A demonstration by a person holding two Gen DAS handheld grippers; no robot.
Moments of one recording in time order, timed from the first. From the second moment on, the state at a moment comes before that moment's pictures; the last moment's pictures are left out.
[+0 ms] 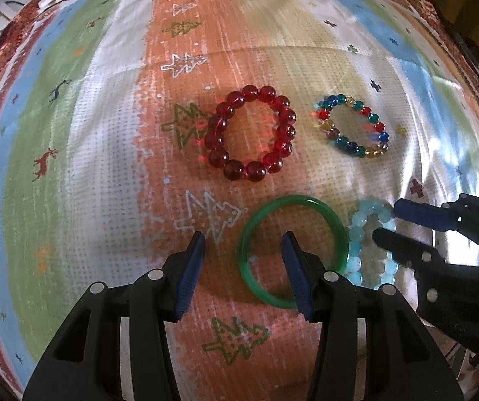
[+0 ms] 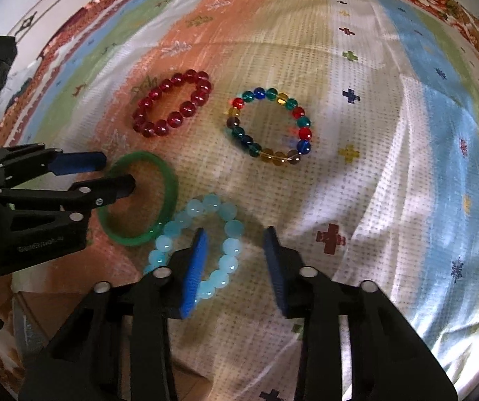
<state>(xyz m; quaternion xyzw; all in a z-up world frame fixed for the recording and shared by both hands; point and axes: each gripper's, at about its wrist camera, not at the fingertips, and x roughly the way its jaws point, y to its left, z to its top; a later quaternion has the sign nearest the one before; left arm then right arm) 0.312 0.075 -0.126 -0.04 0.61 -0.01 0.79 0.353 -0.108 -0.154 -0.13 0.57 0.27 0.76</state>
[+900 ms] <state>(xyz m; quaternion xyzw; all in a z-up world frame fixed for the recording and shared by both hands) 0.288 0.045 -0.088 0.01 0.57 -0.01 0.82 0.319 -0.111 -0.098 -0.13 0.51 0.29 0.80</state>
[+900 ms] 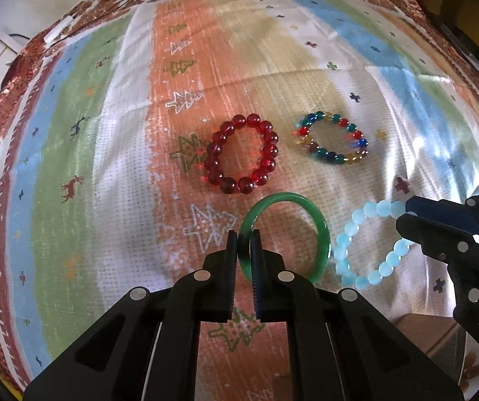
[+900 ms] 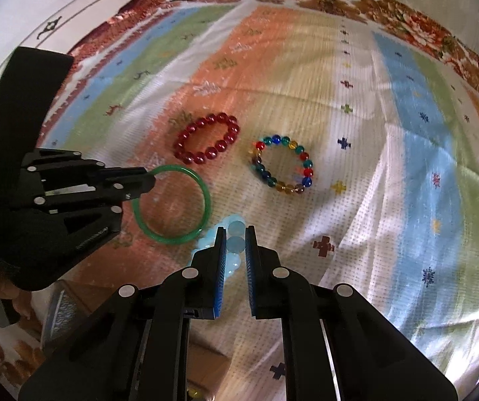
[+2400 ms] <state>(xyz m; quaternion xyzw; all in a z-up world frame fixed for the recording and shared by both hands) 0.214 0.058 0.006 -0.08 0.47 0.00 0.88 0.249 -0.142 -0.018 -0.08 0.43 0.33 0.84</state>
